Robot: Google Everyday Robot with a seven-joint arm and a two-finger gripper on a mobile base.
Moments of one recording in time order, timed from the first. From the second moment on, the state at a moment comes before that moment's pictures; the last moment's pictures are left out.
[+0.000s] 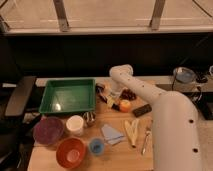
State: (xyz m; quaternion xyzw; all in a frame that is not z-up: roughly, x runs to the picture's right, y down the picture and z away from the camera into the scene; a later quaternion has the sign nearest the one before) arm 0.050 0.098 0.938 -0.38 0.01 0.28 0.88
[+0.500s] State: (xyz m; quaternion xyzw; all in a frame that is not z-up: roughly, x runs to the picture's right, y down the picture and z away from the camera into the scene) arm 0.107 0.037 0.896 -0.28 0.06 0.35 0.89
